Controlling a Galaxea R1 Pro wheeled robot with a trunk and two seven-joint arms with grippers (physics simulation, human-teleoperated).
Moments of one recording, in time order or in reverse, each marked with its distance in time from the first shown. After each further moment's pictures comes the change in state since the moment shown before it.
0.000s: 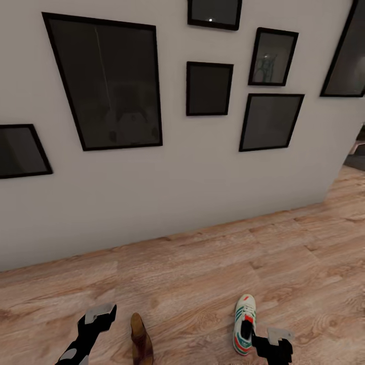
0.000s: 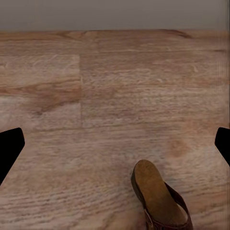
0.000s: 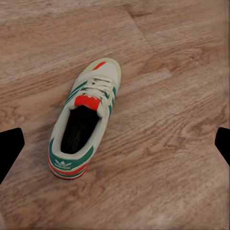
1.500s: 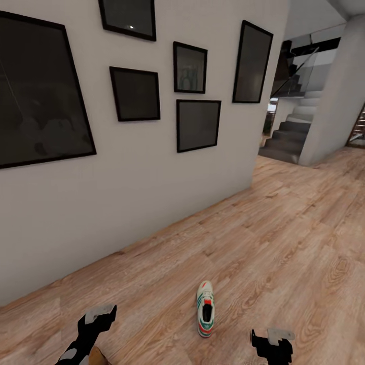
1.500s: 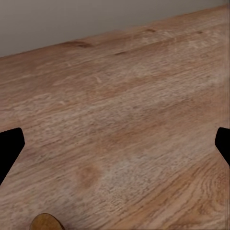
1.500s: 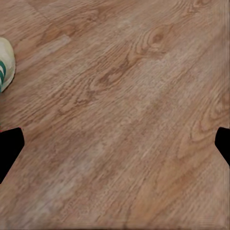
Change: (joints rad) left arm 0.000 0.000 -0.001 0.000 -0.001 0.000 0.000; right arm 0.000 0.000 0.000 0.000 0.000 -0.001 0.000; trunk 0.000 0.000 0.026
